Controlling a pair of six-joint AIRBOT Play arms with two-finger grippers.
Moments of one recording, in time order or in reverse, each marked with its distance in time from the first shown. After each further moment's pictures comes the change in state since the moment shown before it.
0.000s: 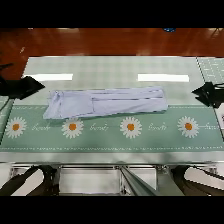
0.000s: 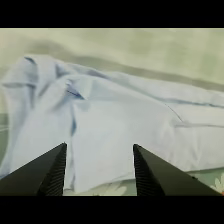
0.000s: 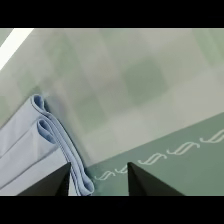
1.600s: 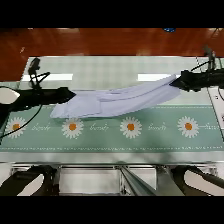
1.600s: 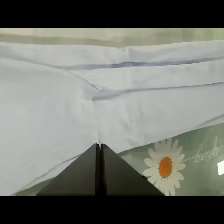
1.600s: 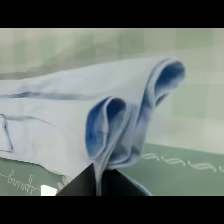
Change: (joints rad) left arm -0.404 0.051 -0.185 -0.216 0.270 0.034; right arm 0.341 0.092 0.183 -0.002 0.199 -0.043
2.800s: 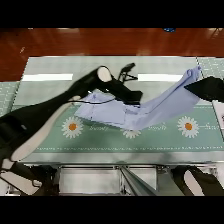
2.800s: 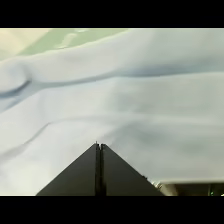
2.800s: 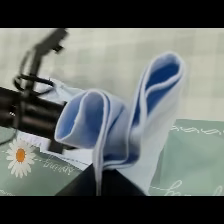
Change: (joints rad) left arm -0.541 -0.773 0.776 -0.032 -0.193 -0.159; right arm 0.031 0.515 -0.094 0.001 0.106 0.153
